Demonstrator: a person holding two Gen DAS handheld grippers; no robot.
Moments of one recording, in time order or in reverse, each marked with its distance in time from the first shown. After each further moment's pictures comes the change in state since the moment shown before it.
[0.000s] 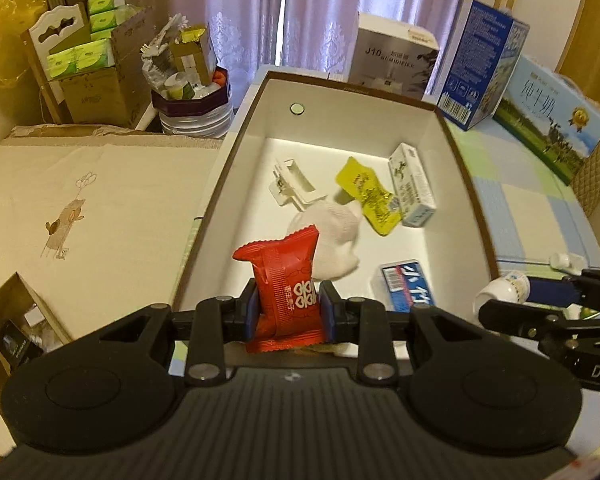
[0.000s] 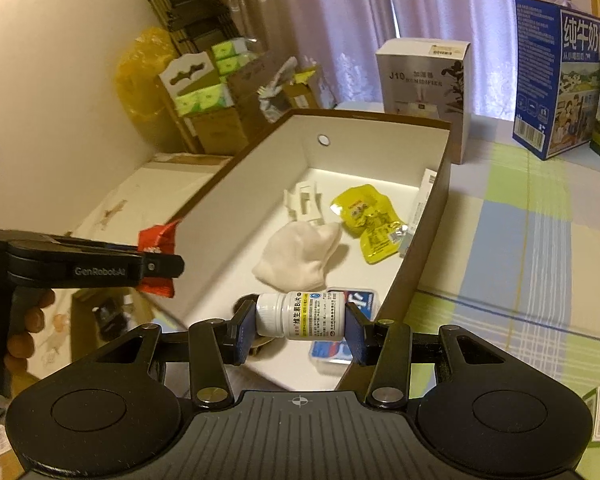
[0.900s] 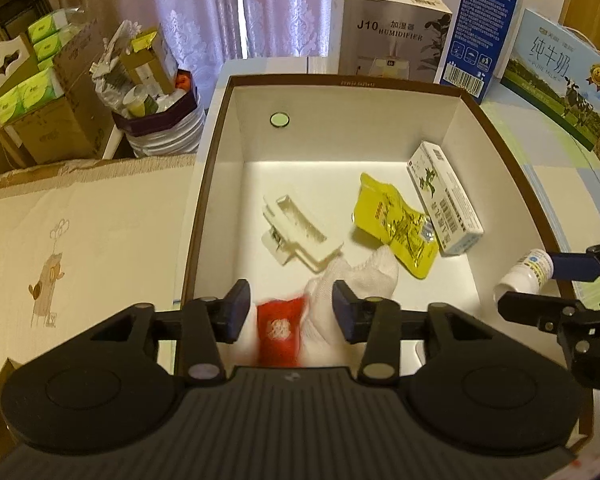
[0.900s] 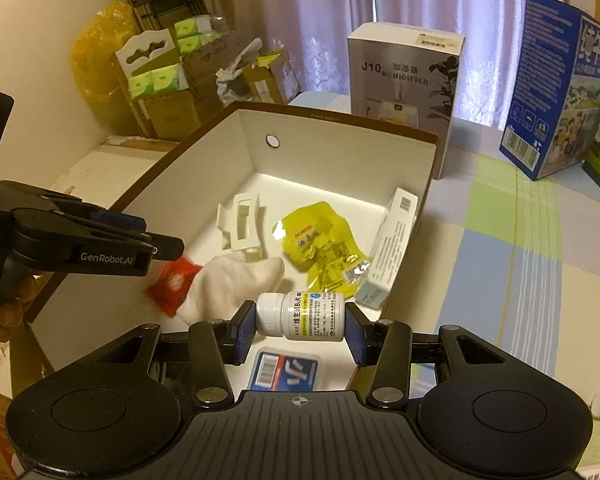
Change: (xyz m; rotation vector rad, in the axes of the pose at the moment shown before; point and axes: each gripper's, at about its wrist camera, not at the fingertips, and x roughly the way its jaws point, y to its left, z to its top) left arm 0.106 -0.004 0.073 0.176 0.056 -0.012; right arm 0.072 -0.029 0.050 -0.045 0.054 -0.122
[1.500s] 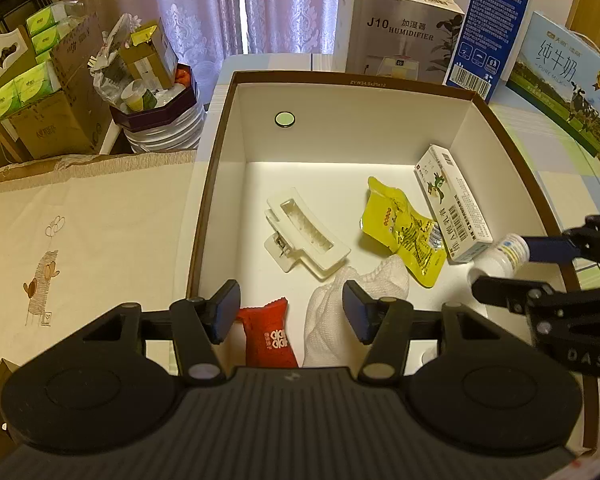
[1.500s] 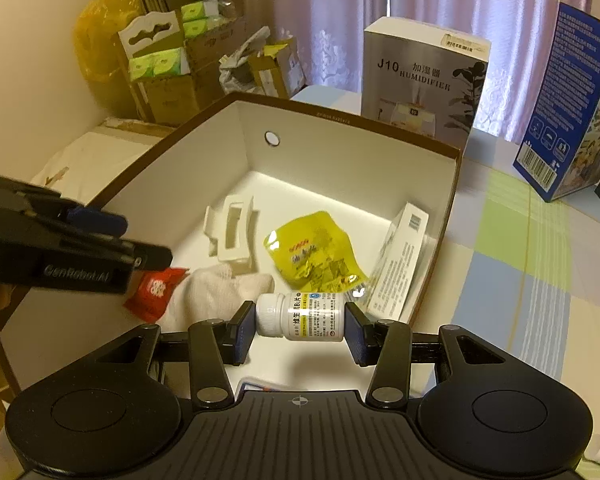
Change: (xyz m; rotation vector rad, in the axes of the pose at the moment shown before) left arm 0.013 0.006 0.006 -0.020 0.013 -0.014; right arm 0.033 0.000 0.016 -0.058 0.020 -0.023
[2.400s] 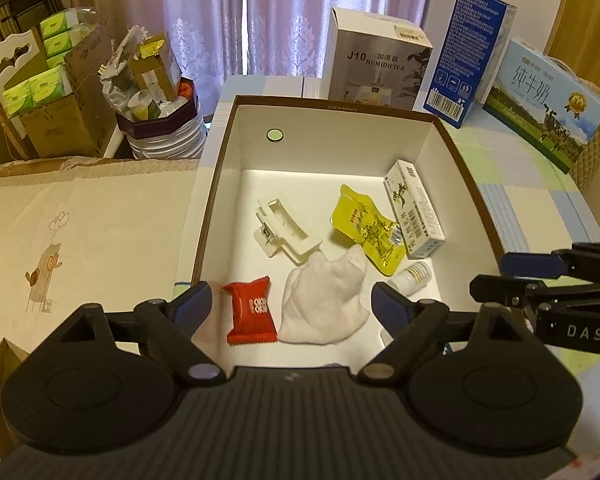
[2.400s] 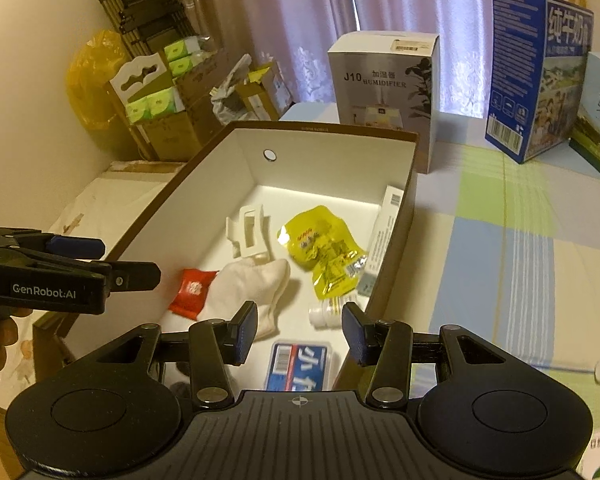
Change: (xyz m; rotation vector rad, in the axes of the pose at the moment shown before) left arm -0.070 -0.008 -0.025 -0.042 -0.056 -0.028; right arm -0.069 -0.005 -0.027 0.161 -0.049 0.056
